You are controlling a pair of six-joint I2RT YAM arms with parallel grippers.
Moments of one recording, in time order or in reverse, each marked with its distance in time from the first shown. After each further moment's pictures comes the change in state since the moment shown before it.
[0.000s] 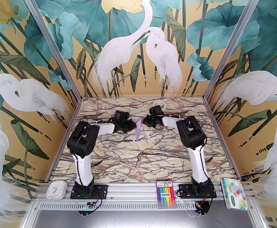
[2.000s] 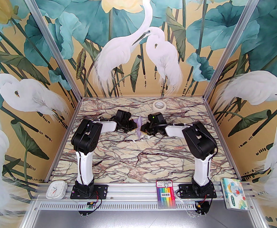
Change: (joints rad) left arm 0.001 0.082 0.089 -0.078 0.015 0.075; right arm 0.111 -0.268 -0.401 0.254 -0.101 0.104
